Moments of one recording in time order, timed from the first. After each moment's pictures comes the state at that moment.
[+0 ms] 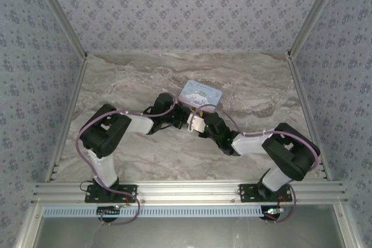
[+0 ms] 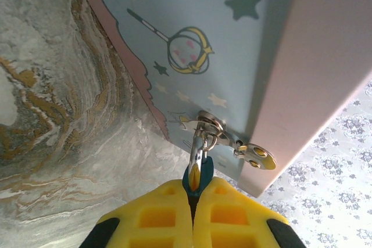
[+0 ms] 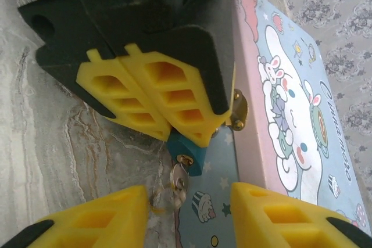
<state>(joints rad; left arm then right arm) -0.65 1.85 0.82 0.49 0.46 -1.57 0.80 1.56 0.52 0.52 0.28 -0.71</state>
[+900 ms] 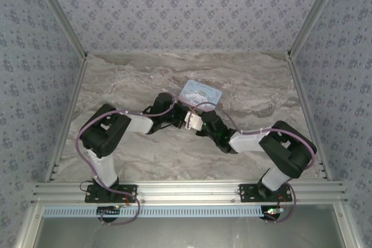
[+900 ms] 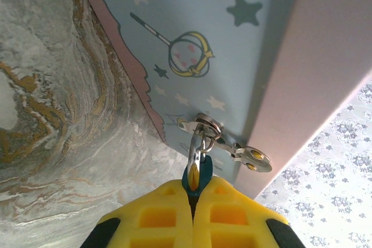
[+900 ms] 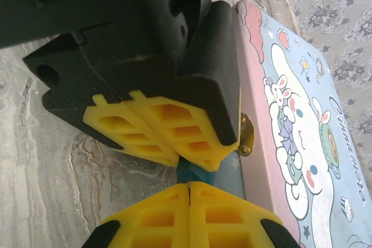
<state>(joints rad) -0.64 1.85 0.82 0.50 0.46 -1.59 0.80 1.59 0.57 0.49 0.26 -0.67</state>
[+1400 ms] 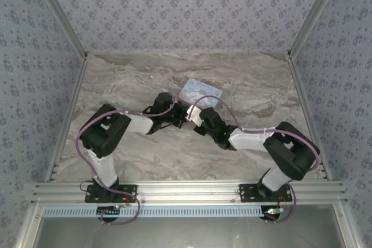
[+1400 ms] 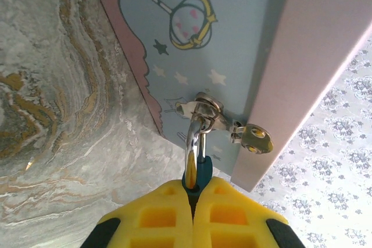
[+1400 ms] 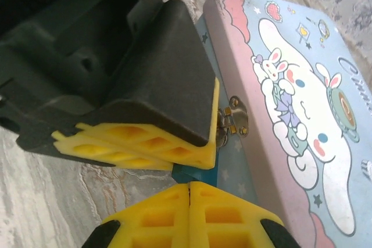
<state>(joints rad) -0.64 1.85 0.82 0.52 0.46 -1.59 0.80 1.56 0.63 0.34 0.26 -0.35</state>
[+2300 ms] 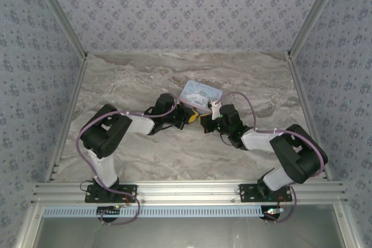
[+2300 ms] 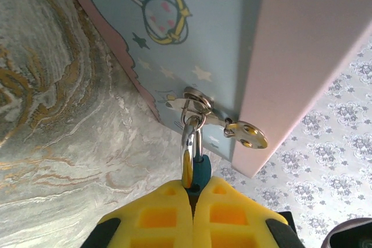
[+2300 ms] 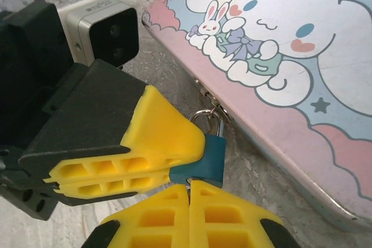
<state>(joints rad) -0.66 1.85 0.82 0.52 0.48 -1.59 0.57 1.50 0.49 0.52 -0.23 0.38</state>
